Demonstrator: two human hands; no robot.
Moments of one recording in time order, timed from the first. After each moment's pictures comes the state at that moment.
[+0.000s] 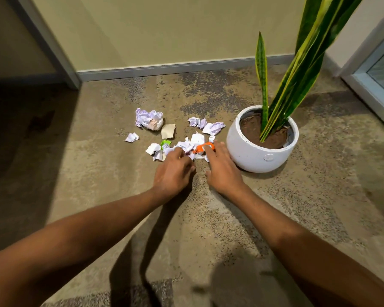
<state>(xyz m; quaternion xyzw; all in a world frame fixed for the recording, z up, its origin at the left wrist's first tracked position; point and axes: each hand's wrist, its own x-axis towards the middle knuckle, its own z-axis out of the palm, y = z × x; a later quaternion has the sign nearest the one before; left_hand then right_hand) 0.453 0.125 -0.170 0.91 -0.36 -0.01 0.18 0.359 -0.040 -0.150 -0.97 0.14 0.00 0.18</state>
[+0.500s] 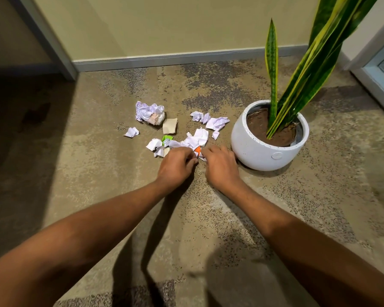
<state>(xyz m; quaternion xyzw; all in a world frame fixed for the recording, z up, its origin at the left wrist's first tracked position) 0.468 0.112 -0.175 0.90 -0.31 -0.08 0.30 0.379 -0.029 -0.157 -0.98 0.14 -0.01 0.10</state>
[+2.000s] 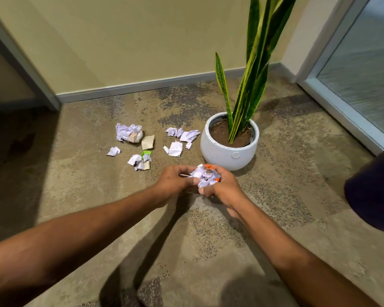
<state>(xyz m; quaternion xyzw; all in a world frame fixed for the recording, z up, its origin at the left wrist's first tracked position) 0.399 0.091 -0.124 0.69 -0.18 -0.40 0.57 0.267 -0.046 -0.106 -0.61 0.36 -0.03 0.70</state>
